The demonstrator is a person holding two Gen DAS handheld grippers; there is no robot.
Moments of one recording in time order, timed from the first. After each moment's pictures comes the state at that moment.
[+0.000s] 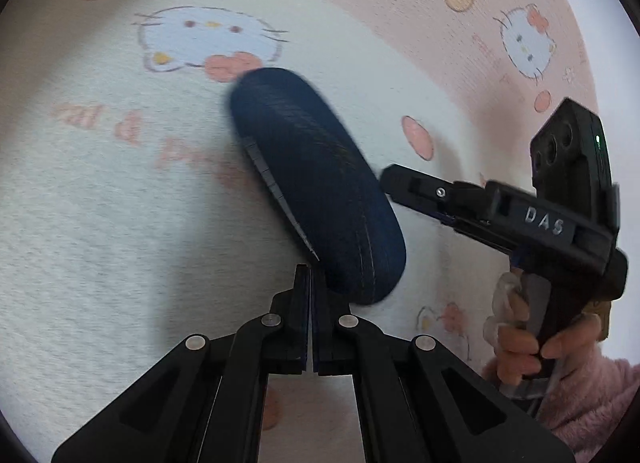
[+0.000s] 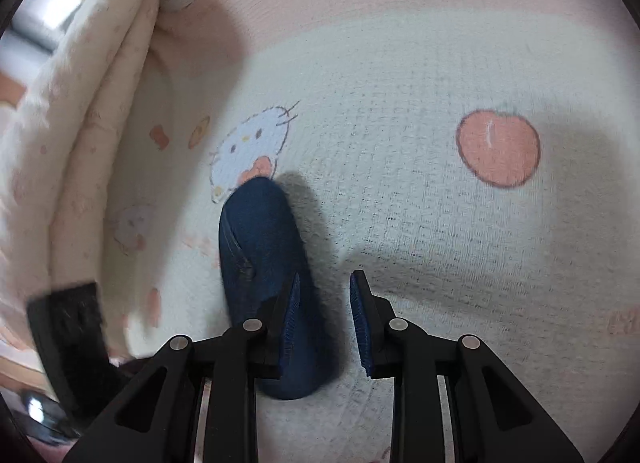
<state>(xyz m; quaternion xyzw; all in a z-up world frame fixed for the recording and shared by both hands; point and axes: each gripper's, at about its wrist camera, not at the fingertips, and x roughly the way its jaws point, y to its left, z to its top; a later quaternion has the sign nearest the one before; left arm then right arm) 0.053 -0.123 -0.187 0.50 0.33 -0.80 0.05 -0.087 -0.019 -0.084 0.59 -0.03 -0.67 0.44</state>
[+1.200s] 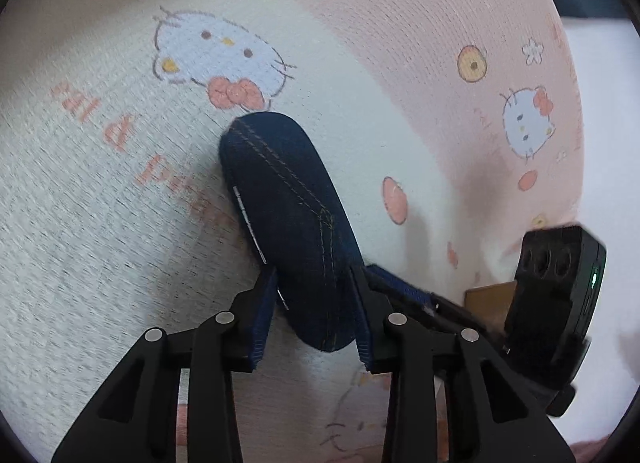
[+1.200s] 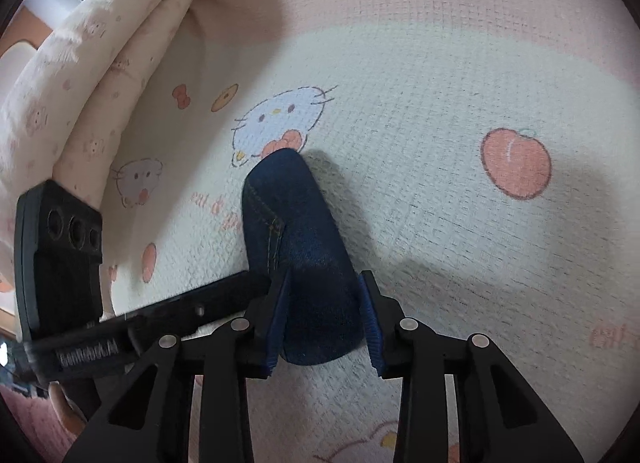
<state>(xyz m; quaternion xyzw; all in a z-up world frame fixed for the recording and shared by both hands) 0.043 -0.139 -0.180 0.42 0.46 -0.78 0.06 -0.065 -0.022 -0.065 0.55 0.07 -0.67 0.49</state>
